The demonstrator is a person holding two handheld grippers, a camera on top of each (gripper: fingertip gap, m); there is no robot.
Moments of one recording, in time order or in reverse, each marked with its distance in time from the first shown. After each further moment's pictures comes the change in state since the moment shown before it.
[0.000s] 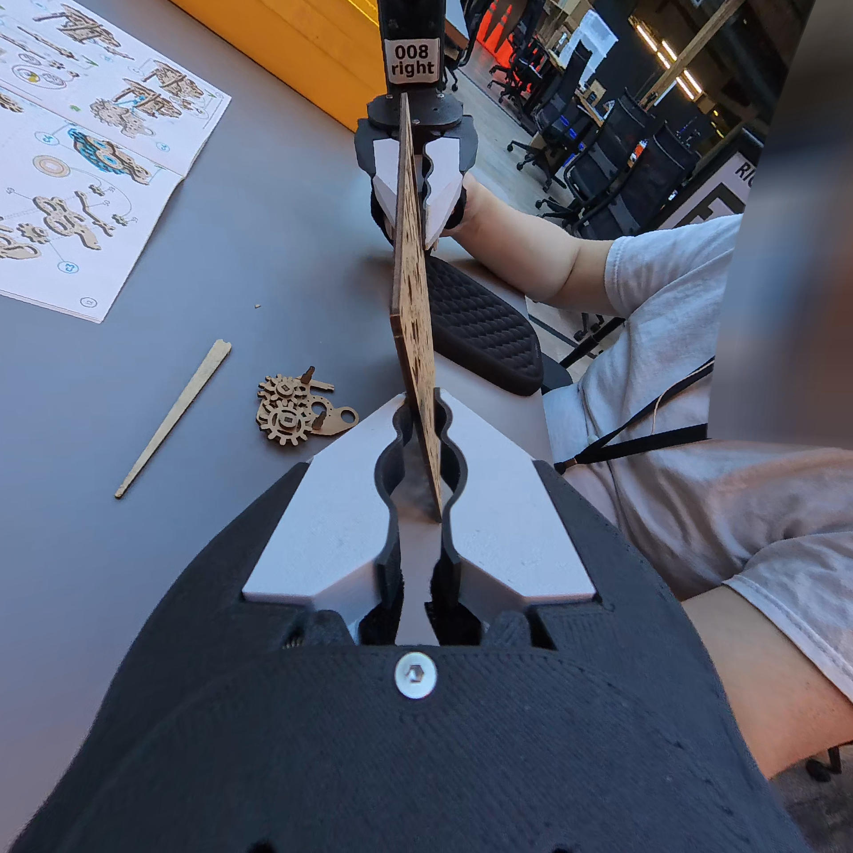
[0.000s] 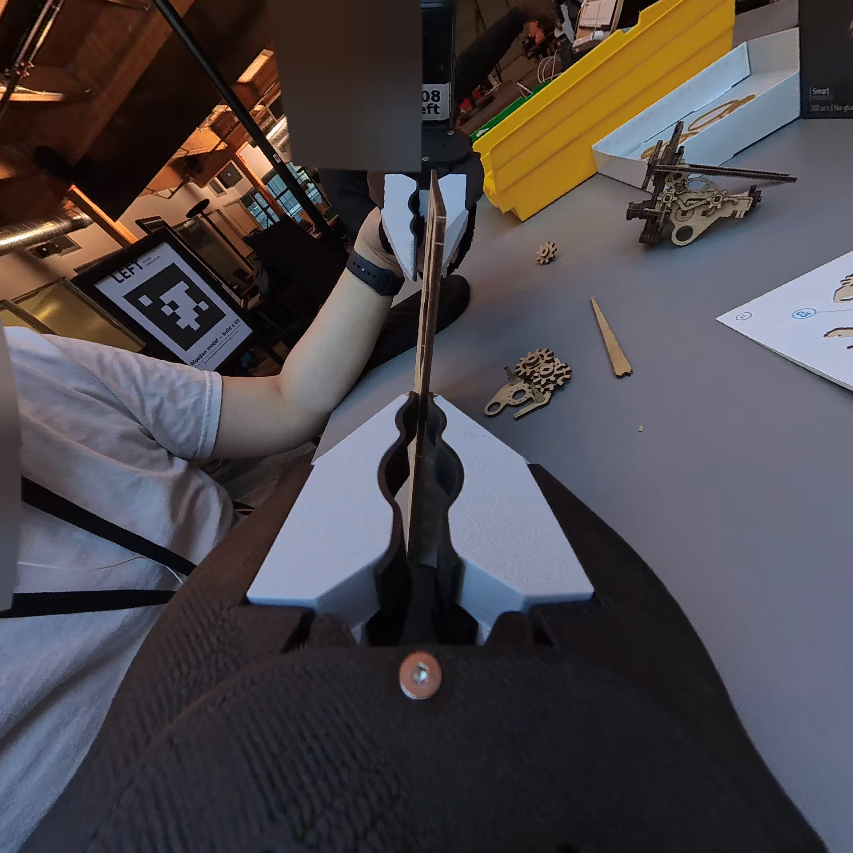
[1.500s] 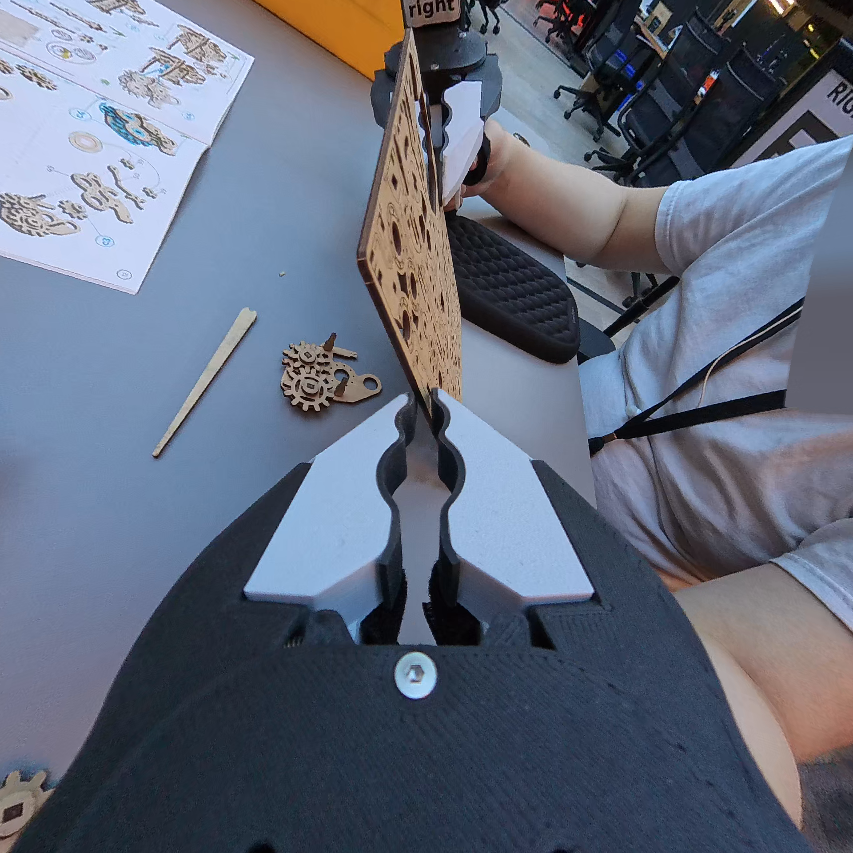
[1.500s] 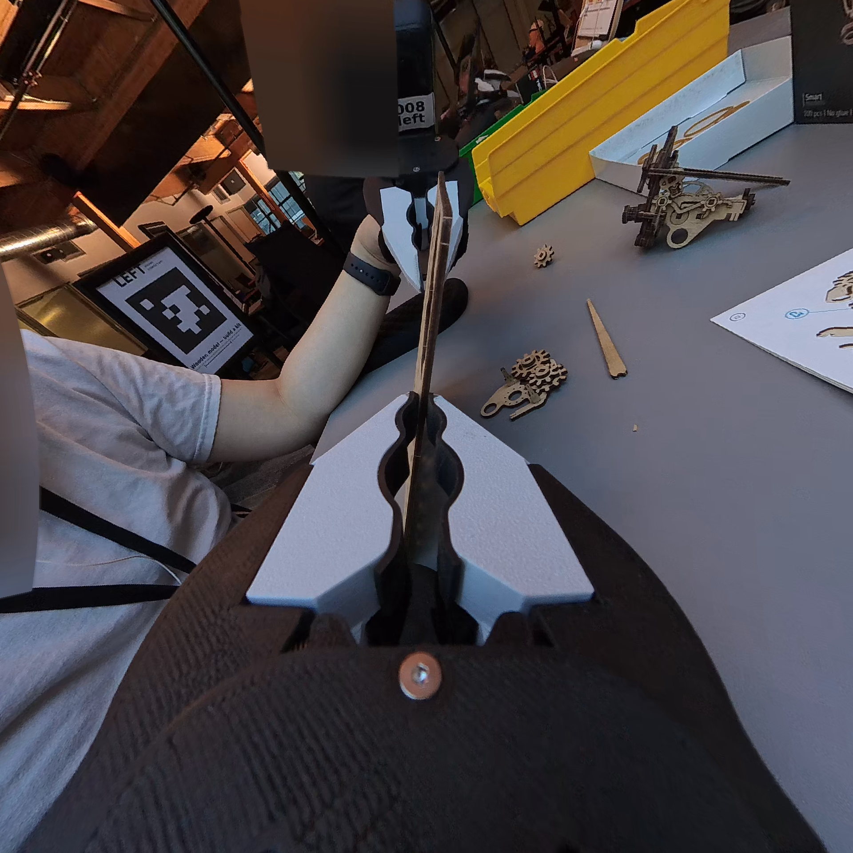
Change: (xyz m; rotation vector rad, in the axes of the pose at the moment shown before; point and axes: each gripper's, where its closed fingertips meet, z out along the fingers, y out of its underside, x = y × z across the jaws) left arm -0.006 0.015 -0.006 -0.071 -0.088 0.057; right arm 0.002 0.000 -0.001 0.013 -0.003 -0.001
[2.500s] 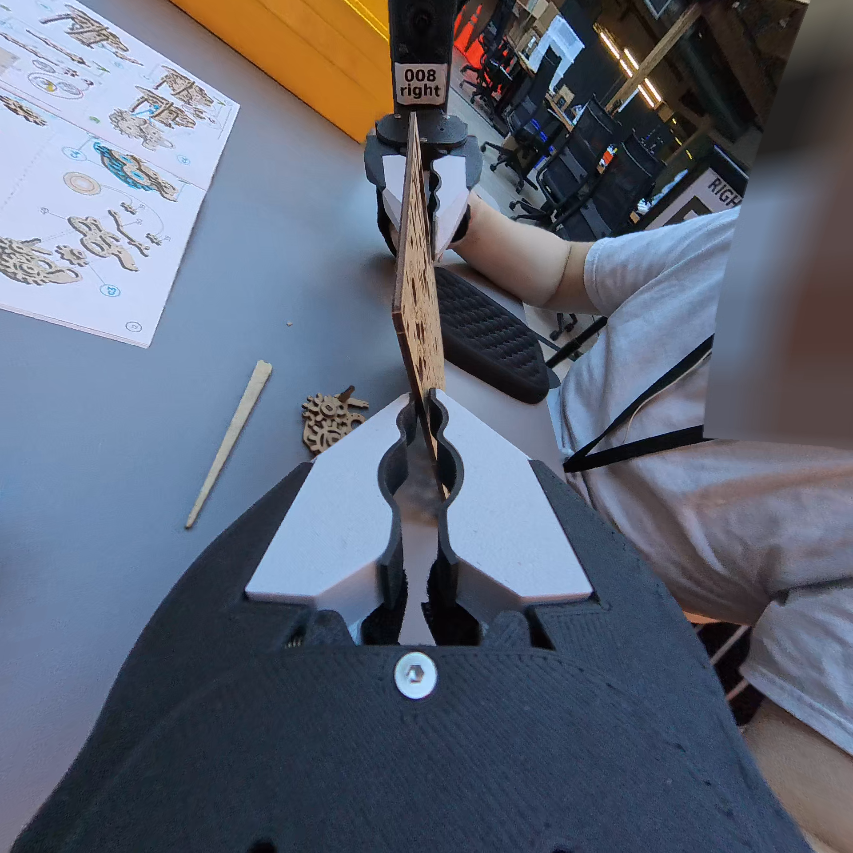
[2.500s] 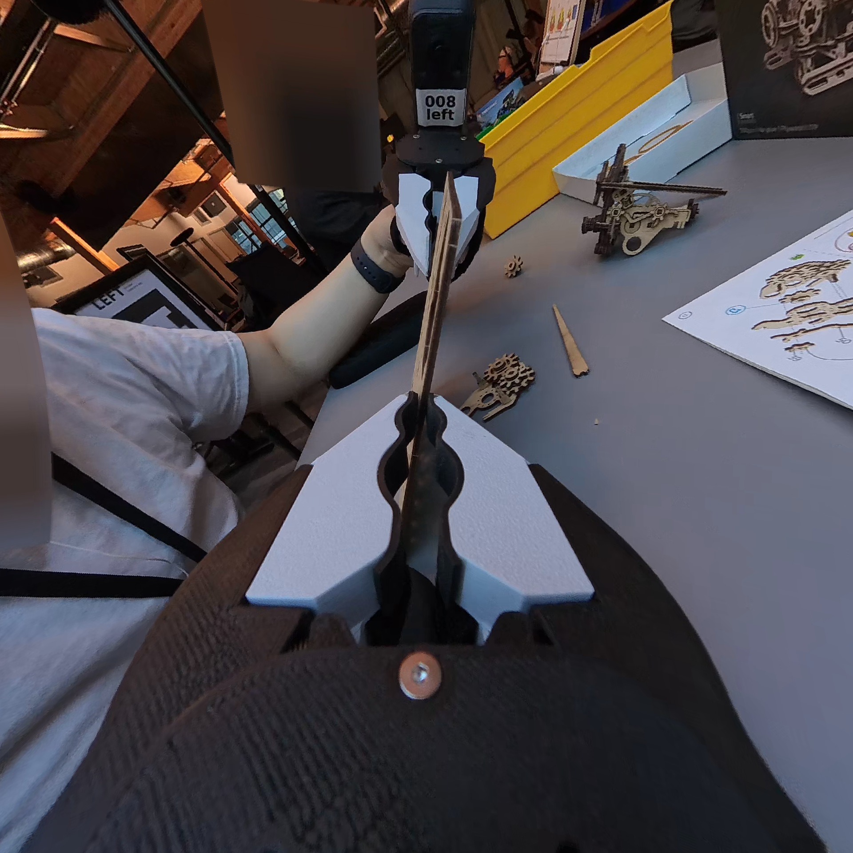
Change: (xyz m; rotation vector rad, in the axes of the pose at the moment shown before) left arm -0.024 -0.028 0.006 0.066 0.156 -0.077; right arm 0.015 -0.004 -0.008 0.036 0.048 0.019
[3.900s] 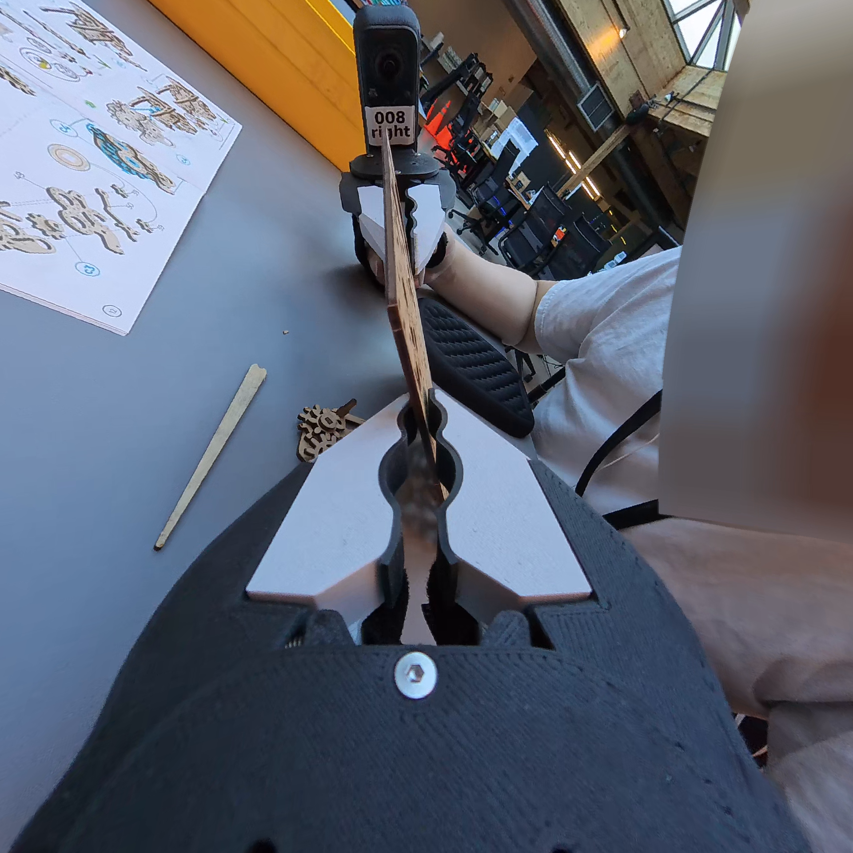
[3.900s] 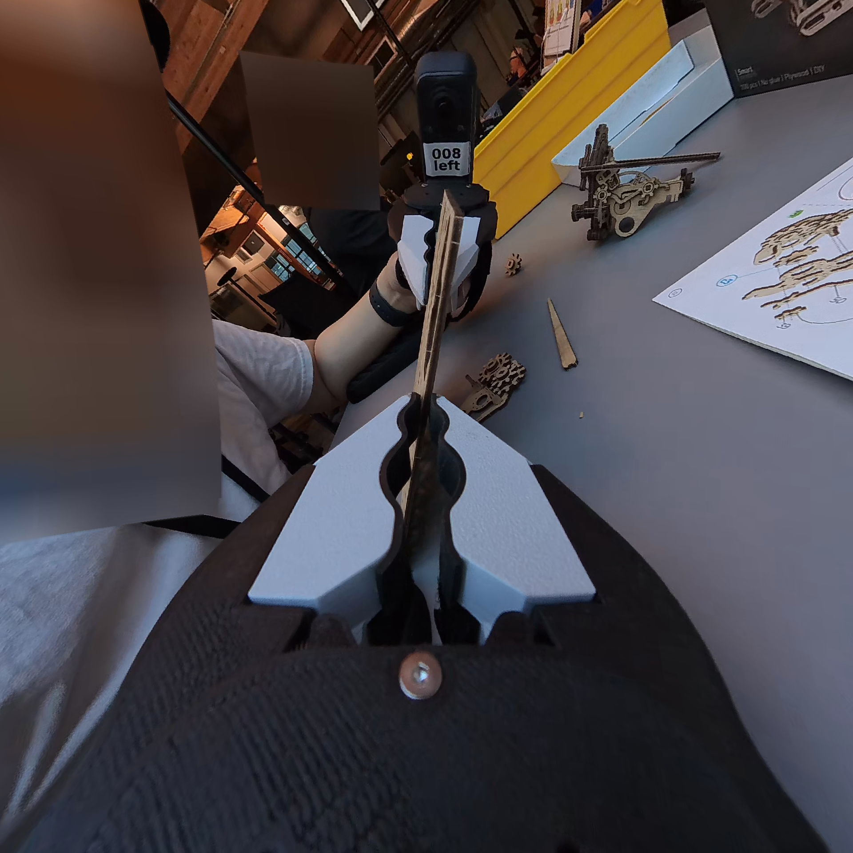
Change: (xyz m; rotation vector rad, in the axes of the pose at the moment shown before) left arm -0.012 0.004 0.015 0.122 0.074 -0.094; right arm 0.018 -0.001 0.002 0.022 -0.055 0.129
